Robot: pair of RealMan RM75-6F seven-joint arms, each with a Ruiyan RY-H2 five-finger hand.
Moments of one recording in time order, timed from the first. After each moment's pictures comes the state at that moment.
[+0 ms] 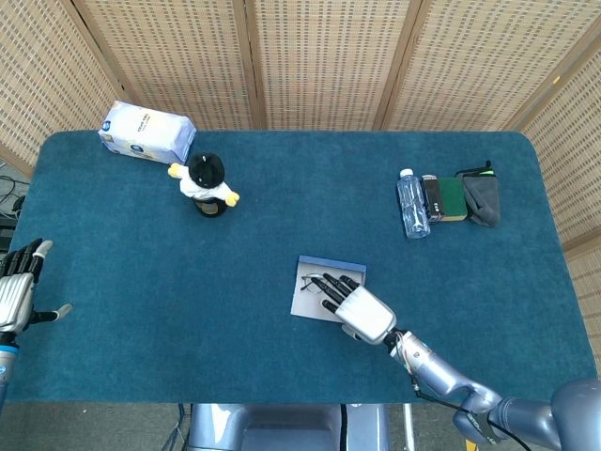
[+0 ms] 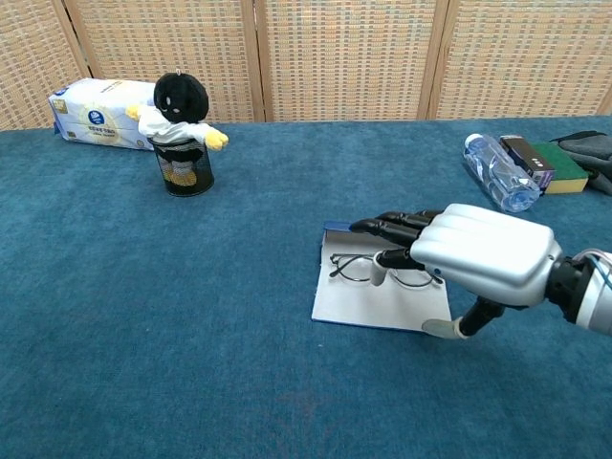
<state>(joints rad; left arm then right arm) -0.22 -1.18 -0.11 -1.48 1.22 1.21 0.01 0.68 -1.63 -0.09 -1.26 -1.67 1.14 -0.26</state>
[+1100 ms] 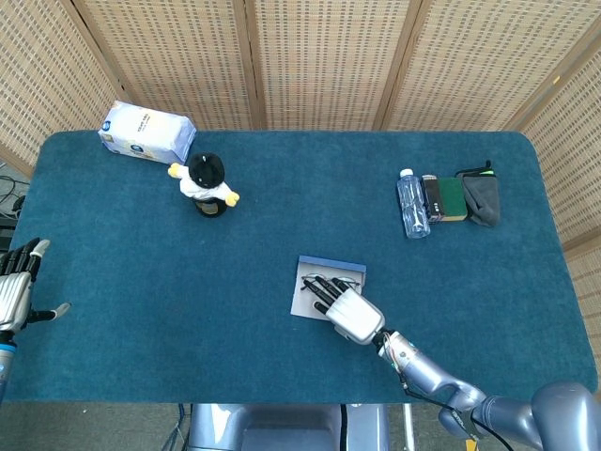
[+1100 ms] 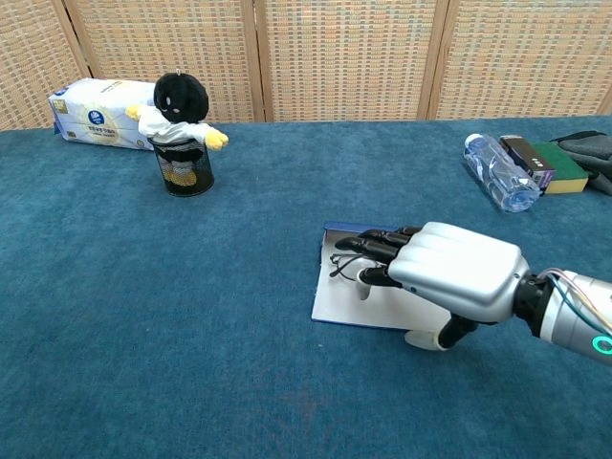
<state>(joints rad) -0.22 -1.18 -0.11 -1.47 1.21 1.20 0.01 0.68 -1.72 -0.05 -1.16 -1.68 1.08 -0.28</state>
